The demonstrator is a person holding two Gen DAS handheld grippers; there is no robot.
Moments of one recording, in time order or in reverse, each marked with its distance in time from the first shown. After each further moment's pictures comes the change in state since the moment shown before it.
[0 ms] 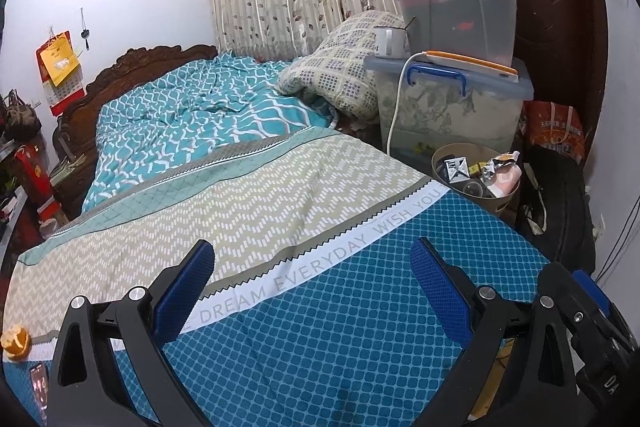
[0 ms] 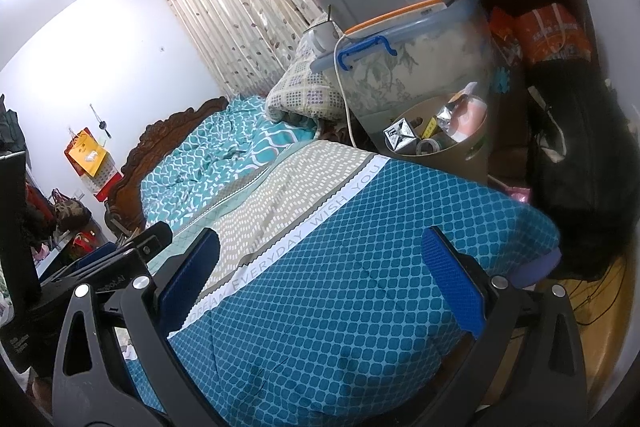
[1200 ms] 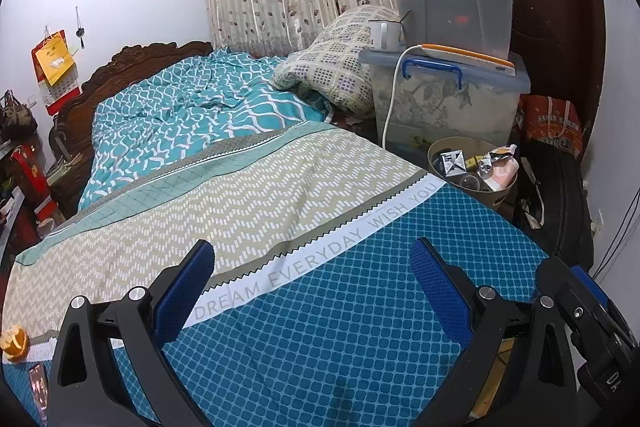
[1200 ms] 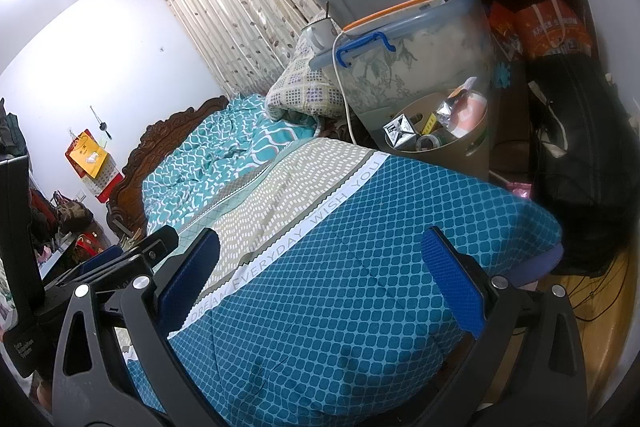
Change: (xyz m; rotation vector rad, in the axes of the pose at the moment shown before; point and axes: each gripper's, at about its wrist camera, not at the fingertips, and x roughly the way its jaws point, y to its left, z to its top) left arm 0.004 -0.004 -0.005 0.007 0.015 -0.012; right arm 0.002 -0.003 0.000 0.010 0.006 0.005
